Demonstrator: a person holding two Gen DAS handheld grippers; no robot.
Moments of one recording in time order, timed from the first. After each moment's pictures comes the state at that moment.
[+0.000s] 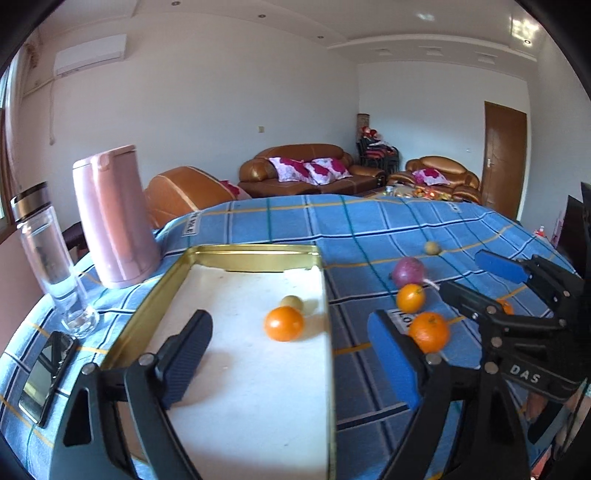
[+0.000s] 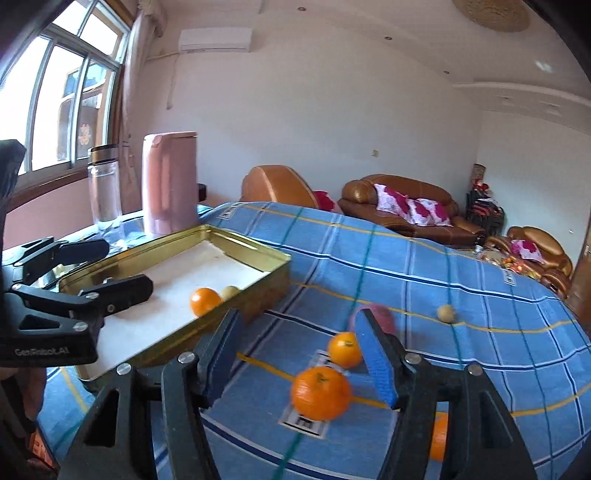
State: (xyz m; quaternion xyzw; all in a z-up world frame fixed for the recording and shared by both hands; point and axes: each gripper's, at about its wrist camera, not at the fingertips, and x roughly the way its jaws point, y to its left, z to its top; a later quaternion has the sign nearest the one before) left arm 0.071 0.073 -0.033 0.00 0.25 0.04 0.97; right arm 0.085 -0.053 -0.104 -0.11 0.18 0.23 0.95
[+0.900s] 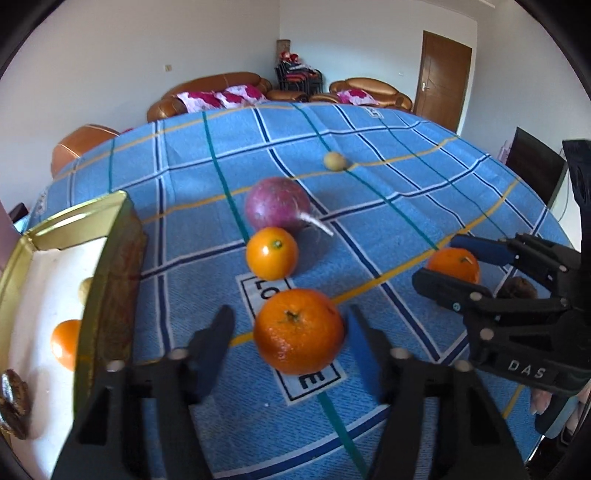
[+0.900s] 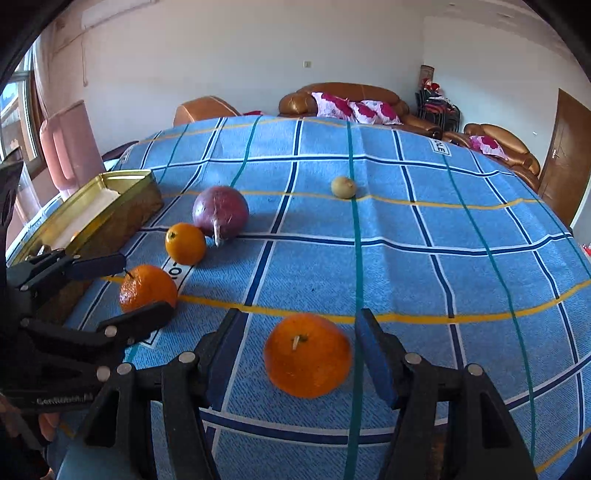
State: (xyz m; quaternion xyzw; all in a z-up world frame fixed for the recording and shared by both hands) left arm 0.170 -0.033 -0.098 0.03 0.41 -0.11 0.91; right arm 0.141 -0.142 -0.151 -0.07 0.37 0.16 0.91
